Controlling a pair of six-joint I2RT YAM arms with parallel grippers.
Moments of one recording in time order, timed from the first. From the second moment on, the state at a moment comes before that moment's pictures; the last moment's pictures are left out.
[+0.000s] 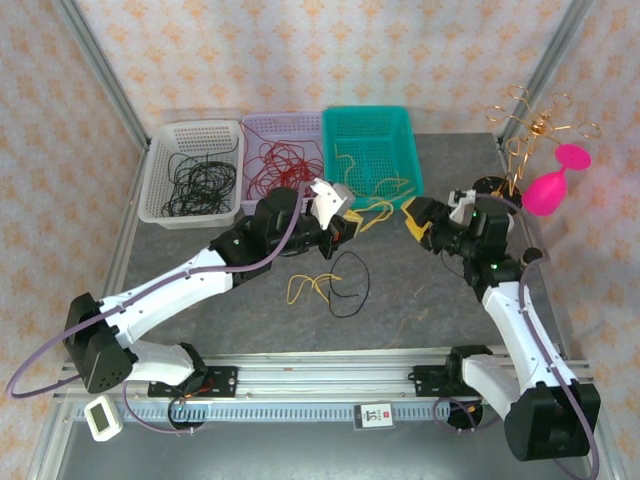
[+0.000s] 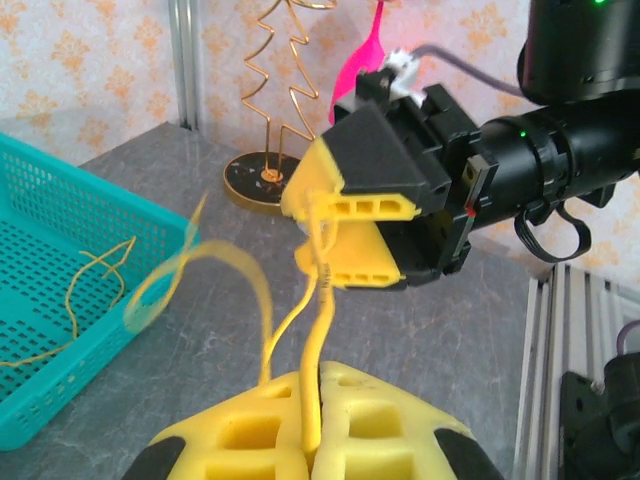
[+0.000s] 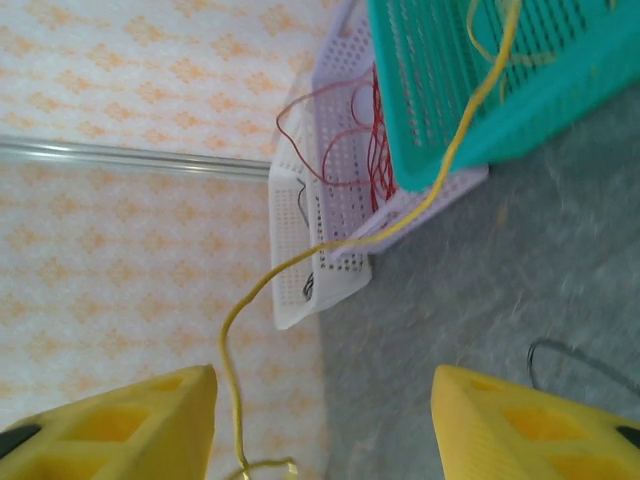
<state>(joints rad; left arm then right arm) -0.80 1.32 1.14 -0.09 0.25 -0.07 0.05 0.93 0.67 -0.10 -0.72 1.16</state>
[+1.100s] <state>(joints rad) -0.81 1.32 1.25 -0.42 0.35 0.25 0.21 1.13 0.80 -0.16 -0.84 1.03</state>
